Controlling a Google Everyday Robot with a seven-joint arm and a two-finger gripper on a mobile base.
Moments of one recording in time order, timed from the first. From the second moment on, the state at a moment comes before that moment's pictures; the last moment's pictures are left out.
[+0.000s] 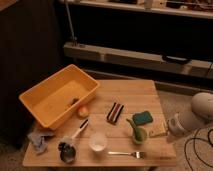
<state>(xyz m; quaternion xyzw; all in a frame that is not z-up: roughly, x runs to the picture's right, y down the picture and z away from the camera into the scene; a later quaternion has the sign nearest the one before) 0.257 0.234 0.657 -0.40 0.09 0.71 0.57</state>
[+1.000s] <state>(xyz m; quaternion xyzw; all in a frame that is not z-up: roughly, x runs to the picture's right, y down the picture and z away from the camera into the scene) 0.257 0.269 0.654 -0.50 -0.01 0.70 0.50</state>
